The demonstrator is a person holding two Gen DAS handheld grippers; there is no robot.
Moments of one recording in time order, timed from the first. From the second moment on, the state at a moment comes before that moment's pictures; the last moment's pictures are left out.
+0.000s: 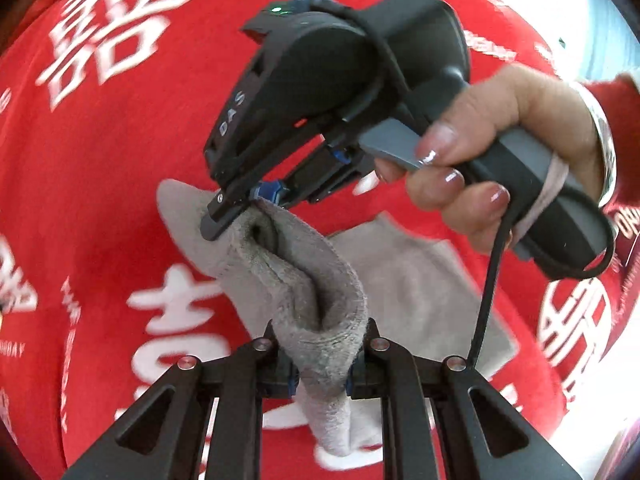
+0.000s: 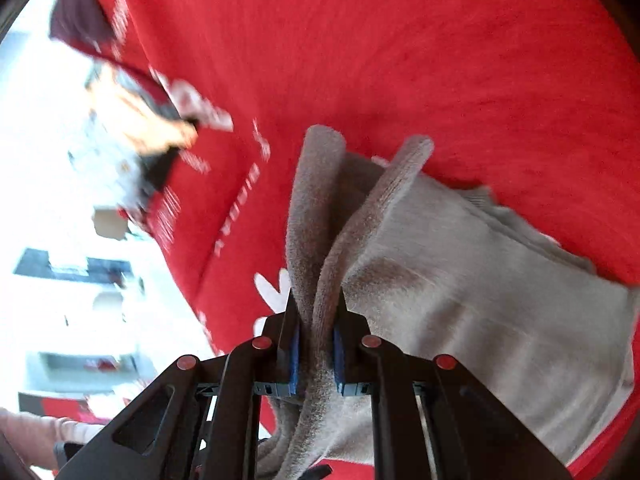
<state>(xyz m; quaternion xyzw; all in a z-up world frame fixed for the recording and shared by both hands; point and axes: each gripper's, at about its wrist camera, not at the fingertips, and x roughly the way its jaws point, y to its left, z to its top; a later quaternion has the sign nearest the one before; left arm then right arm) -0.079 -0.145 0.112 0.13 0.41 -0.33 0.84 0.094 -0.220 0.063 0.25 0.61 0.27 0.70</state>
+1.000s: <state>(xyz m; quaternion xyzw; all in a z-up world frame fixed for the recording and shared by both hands) -0.158 -0.292 0.048 0.22 0.49 -0.41 0.73 -0.087 -0.458 -0.056 0.38 0.60 0.01 0.70</state>
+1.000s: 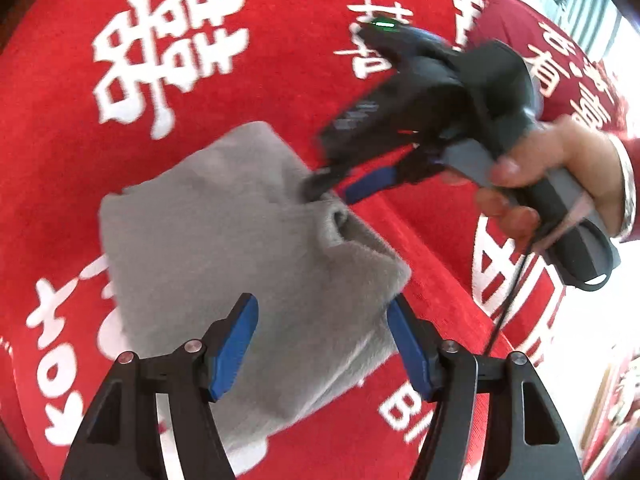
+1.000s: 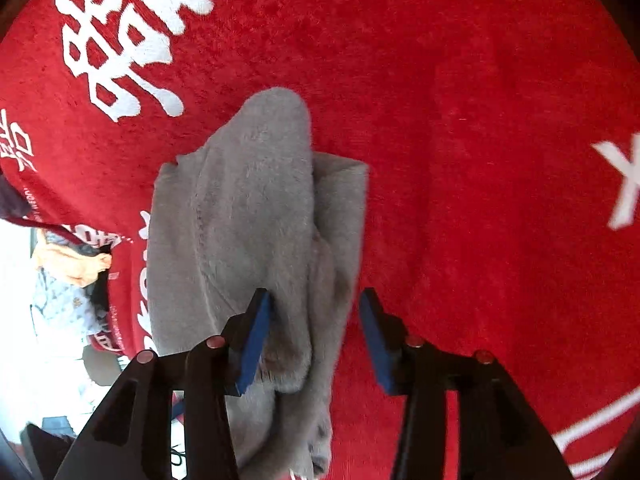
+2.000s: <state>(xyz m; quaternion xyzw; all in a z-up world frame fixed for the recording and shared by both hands) -0.066 -0.147 -0.034 0.15 0.65 -0.29 0.69 -0.197 -0.424 -0.062 0.46 0.61 0.04 0.65</state>
